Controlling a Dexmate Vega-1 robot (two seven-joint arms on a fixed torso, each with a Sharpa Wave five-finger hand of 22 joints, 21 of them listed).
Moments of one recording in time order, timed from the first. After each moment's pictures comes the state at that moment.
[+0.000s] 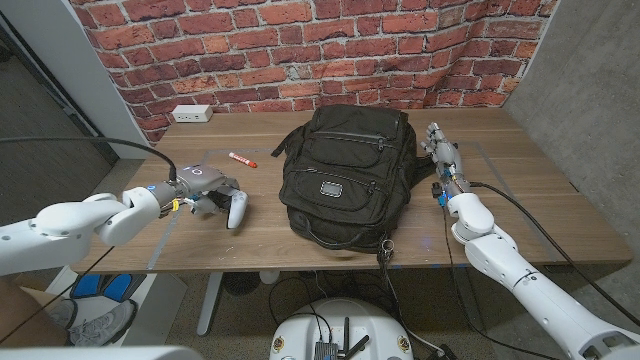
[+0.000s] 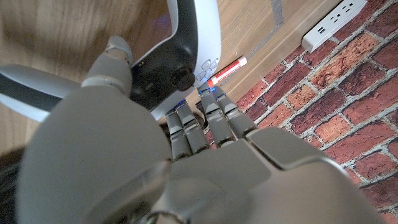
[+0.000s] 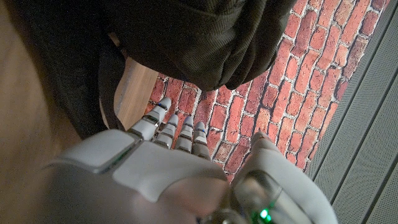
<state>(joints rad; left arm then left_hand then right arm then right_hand) 1.29 1.53 0.30 -1.94 0.51 0.08 0.25 0.98 -0.08 0.36 -0.17 0.20 0.51 -0.12 0.59 0.19 0.66 -0.19 0.34 0.23 0.62 -0.06 0.30 0.21 0.39 -0.05 0.19 0.17 -1.00 -0.54 -0.34 -1.48 0.46 0.35 -0.25 0.15 0.13 0.33 0.06 0.21 0.07 0.00 0.18 0.17 0.09 -0.01 0.18 0.18 -0.02 -0.03 0.23 0.30 0.23 -0.04 0.18 0.17</state>
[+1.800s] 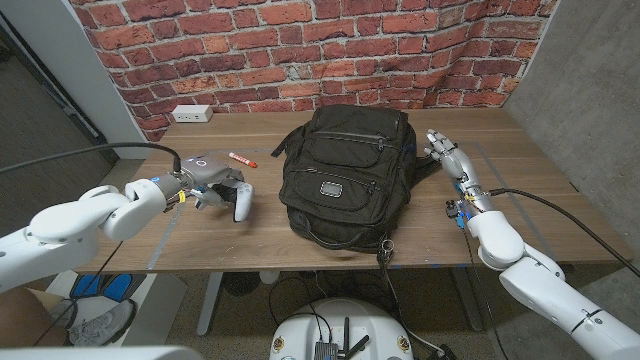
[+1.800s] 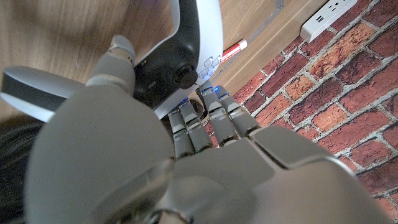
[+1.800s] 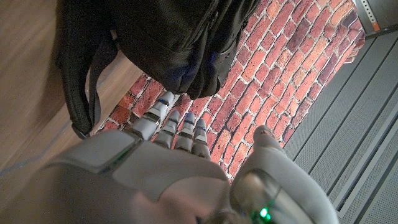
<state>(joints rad) 1.52 1.29 -0.08 -2.04 0.68 0.06 0.00 0.98 -0.08 0.35 -0.17 0.21 0.51 -0.12 0.59 0.19 0.68 -0.19 0.31 0.24 0.63 -0.06 0.27 0.20 0.38 -0.04 0.19 0.17 -1.30 -0.73 -0.23 -1.86 0.20 0.27 -0.36 0.19 0.09 0.34 -0.04 0.20 0.11 0.02 0.20 0.17 0.14 -0.01 0.20 0.18 0.04 -0.03 0.24 0.27 0.30 -0.04 0.20 0.16</state>
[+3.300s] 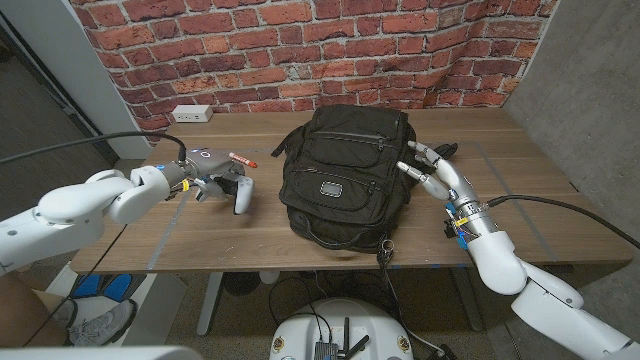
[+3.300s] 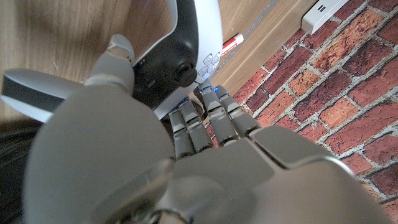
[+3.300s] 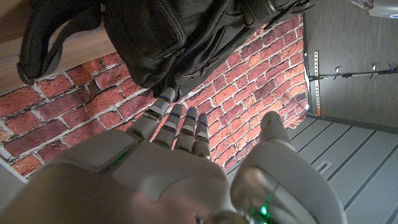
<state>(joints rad) 1.33 1.33 0.07 -2.00 0.67 0.03 -0.04 0.98 -0.08 0.35 -0.17 0.21 0.53 -0.11 0.59 0.19 0.69 -0.17 0.30 0.24 0.66 -0.06 0.27 0.20 0.38 -0.04 0.19 0.17 -1.47 -0.78 -0.19 -2.04 -0.29 0.18 -0.48 0.30 0.04 0.36 -0.15 0.18 0.17 0.00 0.21 0.18 0.22 -0.02 0.21 0.19 0.15 -0.04 0.26 0.24 0.34 -0.04 0.19 0.16</state>
